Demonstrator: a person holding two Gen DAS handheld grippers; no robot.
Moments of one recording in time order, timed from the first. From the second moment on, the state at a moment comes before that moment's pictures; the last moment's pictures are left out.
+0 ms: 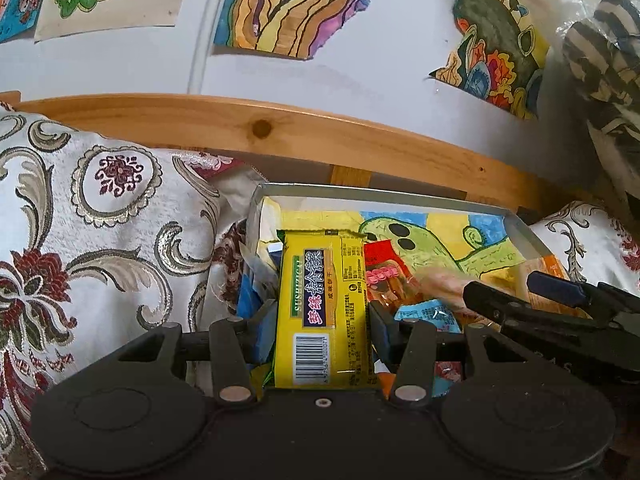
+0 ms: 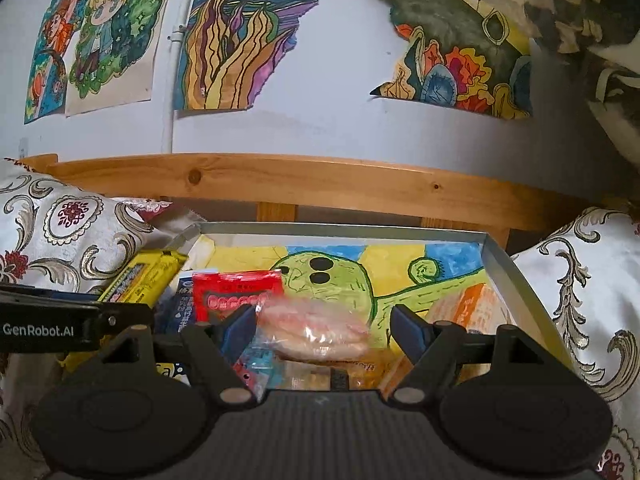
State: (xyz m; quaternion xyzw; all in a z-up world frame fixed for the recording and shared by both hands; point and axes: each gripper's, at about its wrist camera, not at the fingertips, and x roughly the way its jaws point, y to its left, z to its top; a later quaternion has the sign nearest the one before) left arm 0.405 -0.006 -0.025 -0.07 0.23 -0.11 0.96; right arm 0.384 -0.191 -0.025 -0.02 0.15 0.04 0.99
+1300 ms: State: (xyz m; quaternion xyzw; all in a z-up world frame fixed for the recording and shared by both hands) left arm 0.364 0.007 0.012 -0.10 0.20 -0.06 0.97; right arm 0.339 -0.218 0.018 0.03 0.12 -0.01 0.99
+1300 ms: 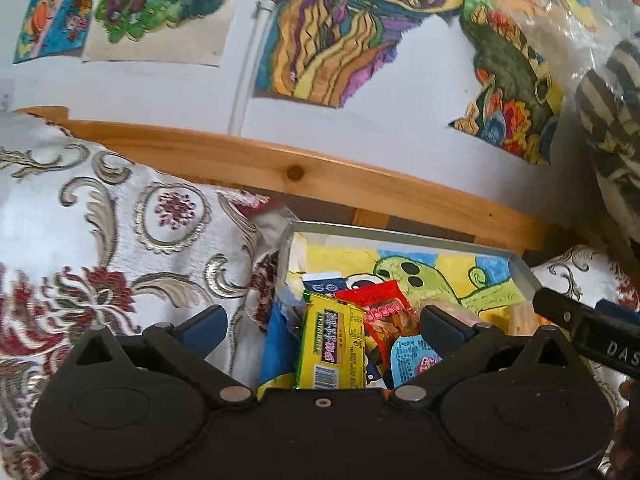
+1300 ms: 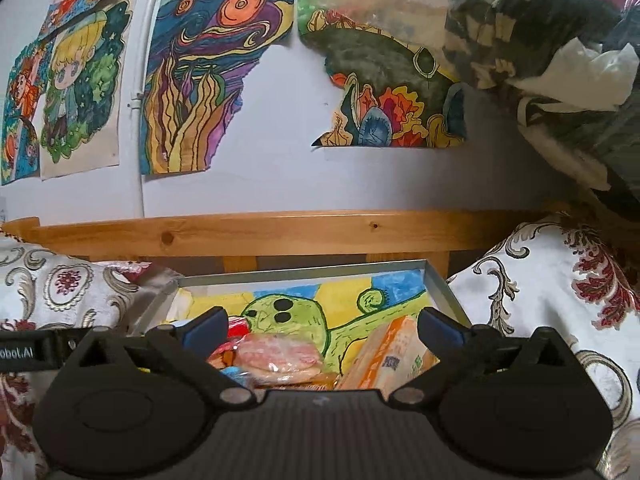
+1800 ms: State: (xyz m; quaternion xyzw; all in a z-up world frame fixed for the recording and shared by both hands) left arm 0.294 0.005 0.033 -0.10 0.18 -0.04 0.98; right arm 0.267 -0.222 0.027 0.04 0.12 0.00 0.99
